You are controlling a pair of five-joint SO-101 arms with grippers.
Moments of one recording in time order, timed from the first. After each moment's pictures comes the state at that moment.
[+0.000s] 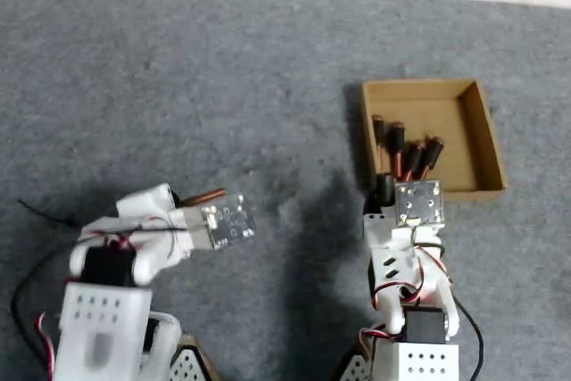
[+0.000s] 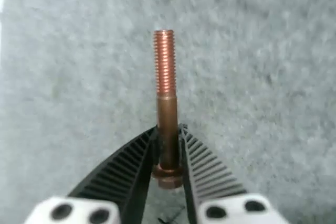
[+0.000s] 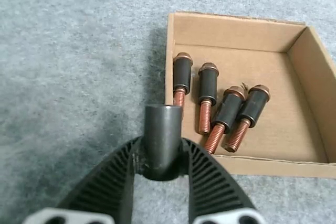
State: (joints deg) left arm -1.3 -68.1 63.6 69.7 -63.1; right arm -4.0 -103.1 95.9 41.3 10.0
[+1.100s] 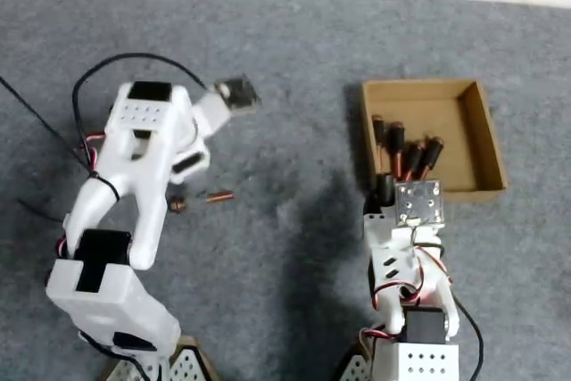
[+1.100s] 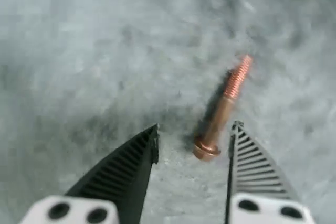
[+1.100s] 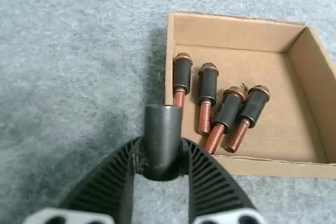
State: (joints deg) left arm -2.6 8.2 7.9 77.4 -47.1; right arm -4.0 -103.1 95.9 41.3 10.4
